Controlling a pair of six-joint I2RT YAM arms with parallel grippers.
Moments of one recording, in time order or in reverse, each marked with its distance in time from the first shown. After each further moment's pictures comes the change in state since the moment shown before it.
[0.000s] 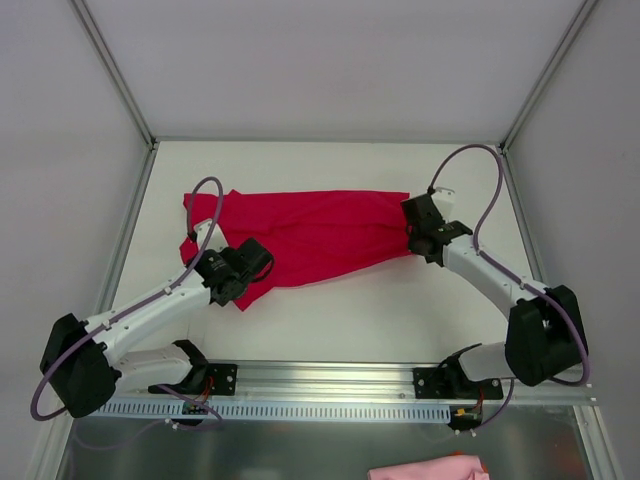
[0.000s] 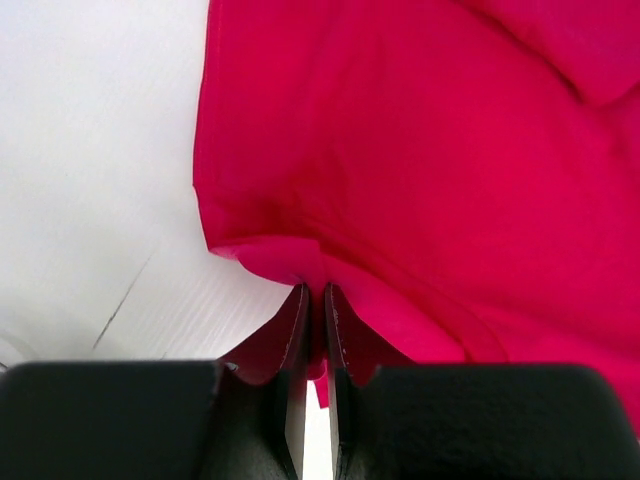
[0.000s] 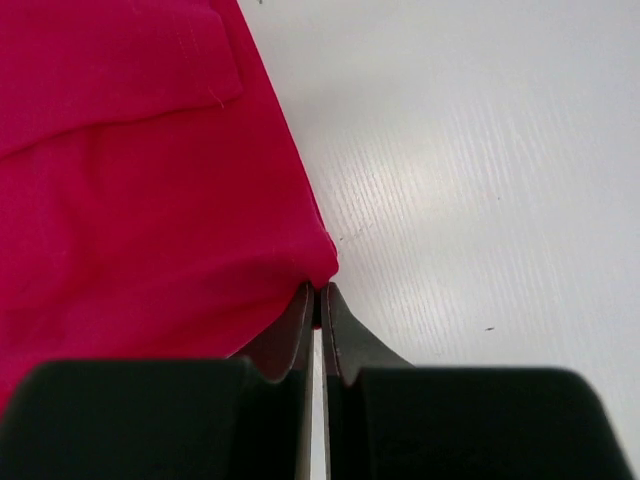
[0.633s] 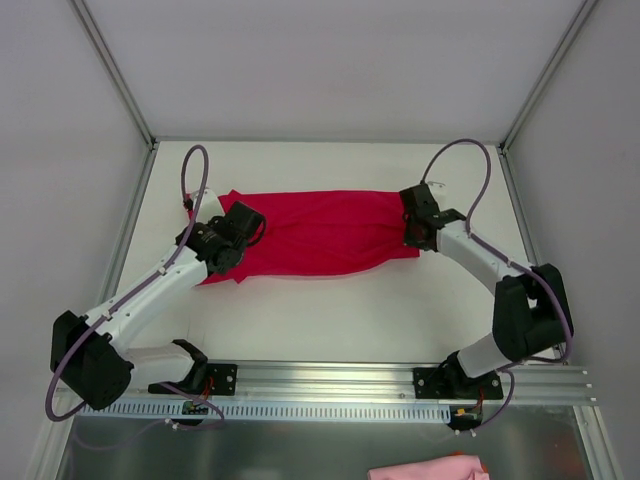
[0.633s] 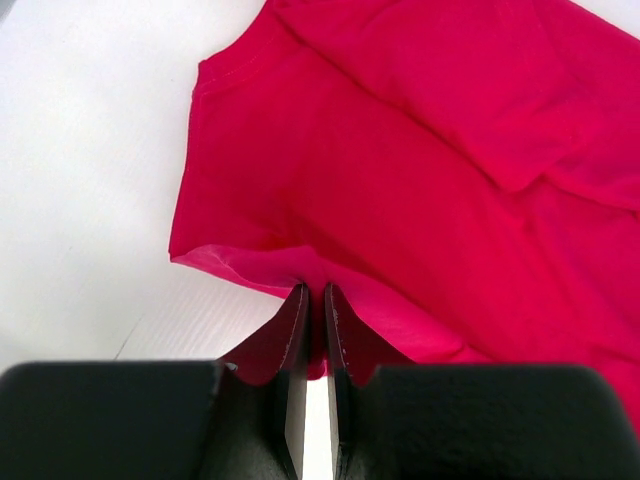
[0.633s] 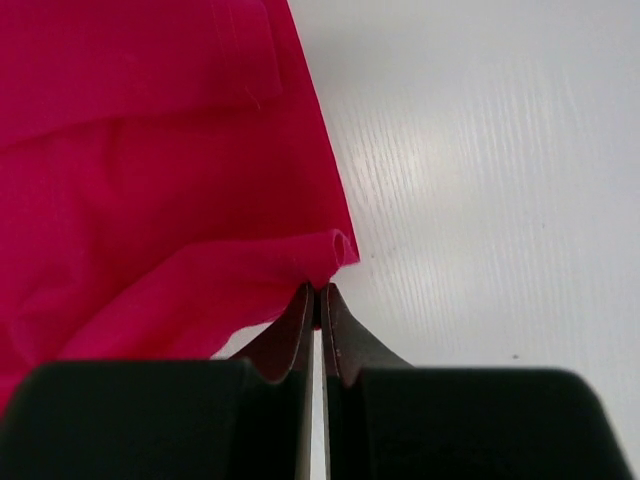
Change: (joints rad) left arm 0.177 0.090 0.215 0.076 0.041 0.256; right arm -0.054 0.170 0.124 -0.002 -0.114 -0.077
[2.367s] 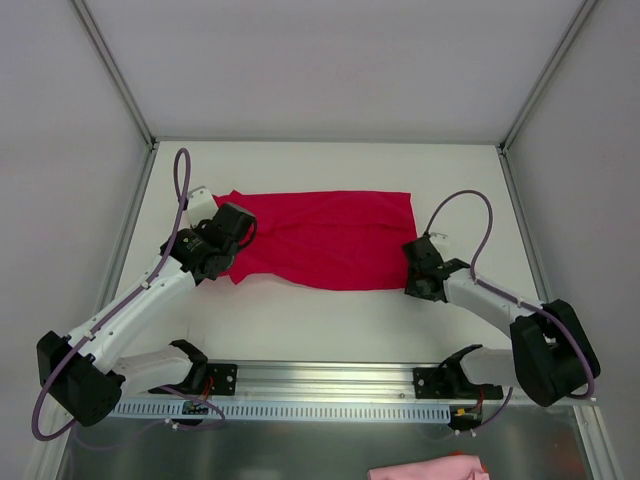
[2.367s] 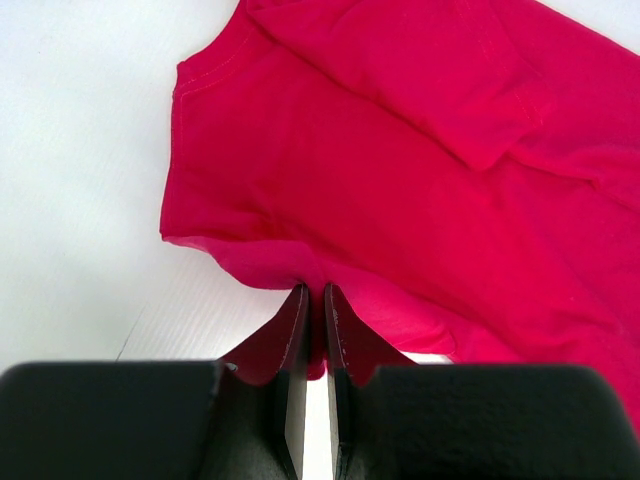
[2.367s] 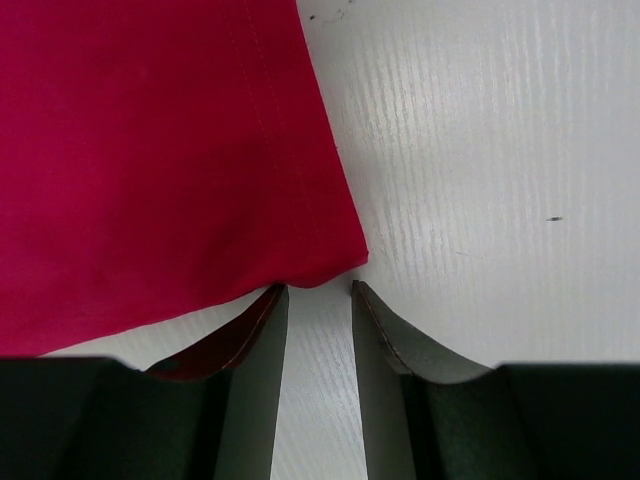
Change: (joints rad) left arm 0.000 -0.104 0.000 -0.001 0.070 0.079; right arm 0.090 -0.267 -0.459 0.074 -0.050 0.126
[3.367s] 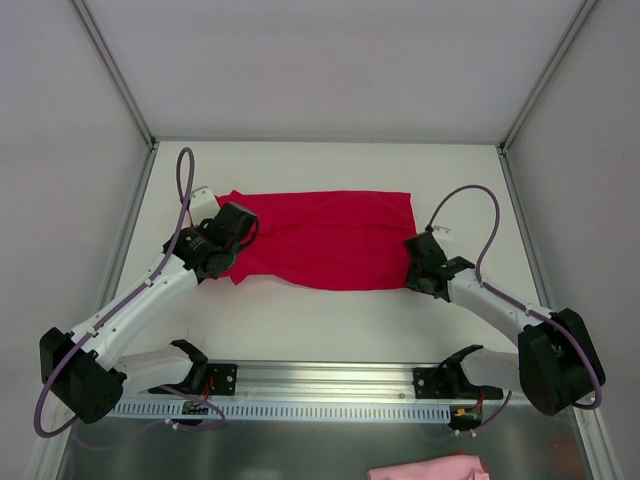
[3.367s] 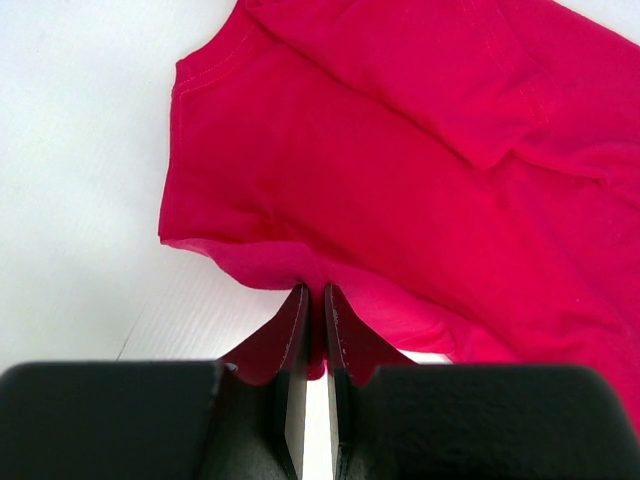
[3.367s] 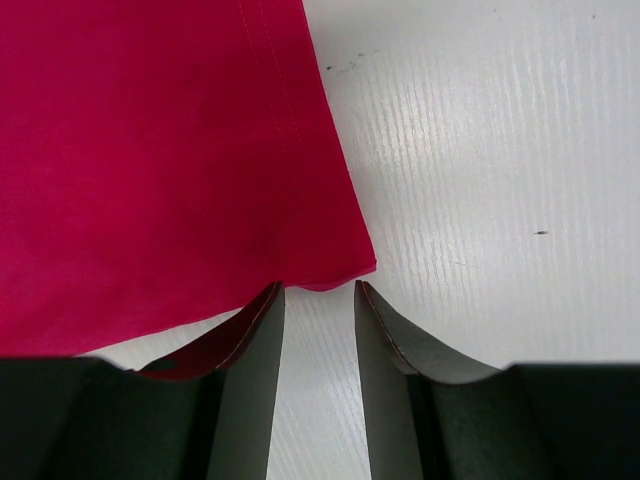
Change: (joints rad) left arm 0.000 0.018 0.000 0.005 0.000 0.001; right arm 0.001 -0.047 0.034 -0.010 0.018 0.006
